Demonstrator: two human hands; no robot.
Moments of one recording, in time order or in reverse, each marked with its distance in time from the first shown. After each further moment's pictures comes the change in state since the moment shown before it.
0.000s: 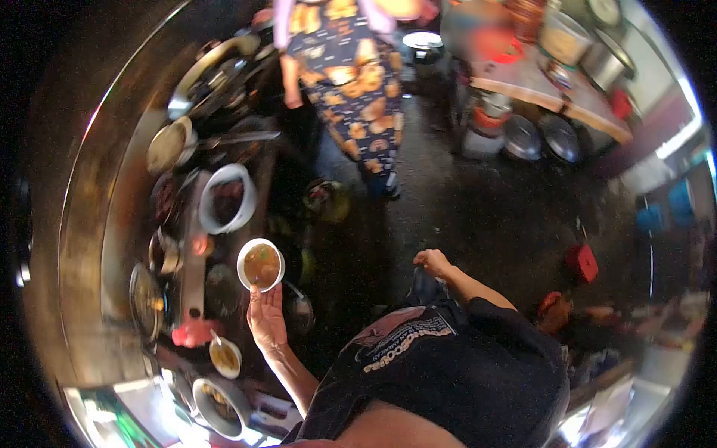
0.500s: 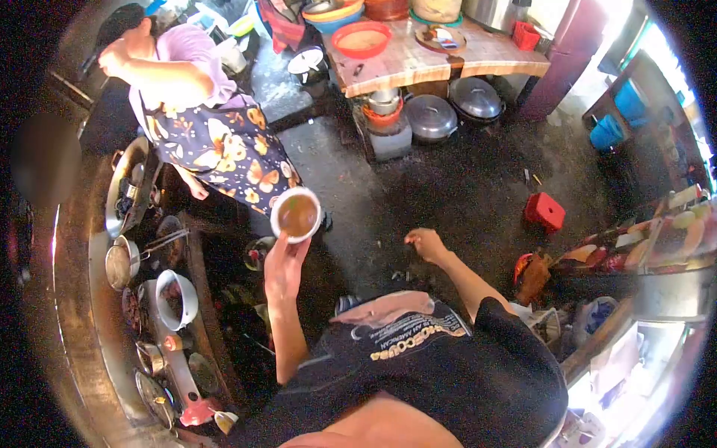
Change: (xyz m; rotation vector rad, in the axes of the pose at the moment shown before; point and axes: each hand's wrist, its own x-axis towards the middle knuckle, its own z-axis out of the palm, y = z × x) left_hand 0.018 -0.206 0.283 0.031 -0.671 -0.452; right_hand -0.103 0.103 -0.205 0.137 0.564 0.123
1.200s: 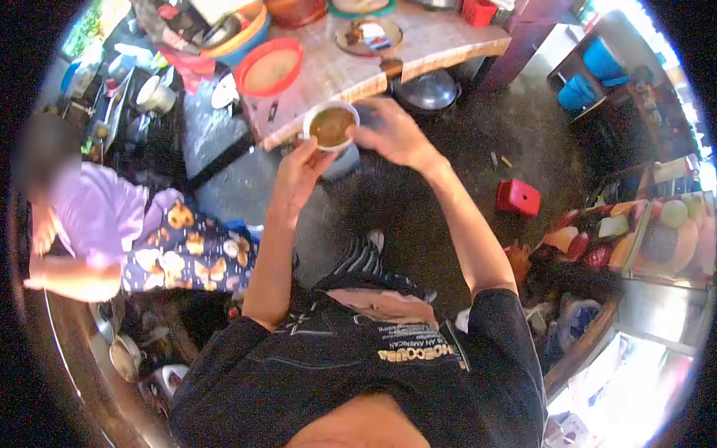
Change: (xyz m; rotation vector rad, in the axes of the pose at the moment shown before) left_hand 0.388 -0.162 0.234 0.090 -0.336 -0.424; right_hand 0.285 -0.092 -0.330 0.050 0.313 -0.125
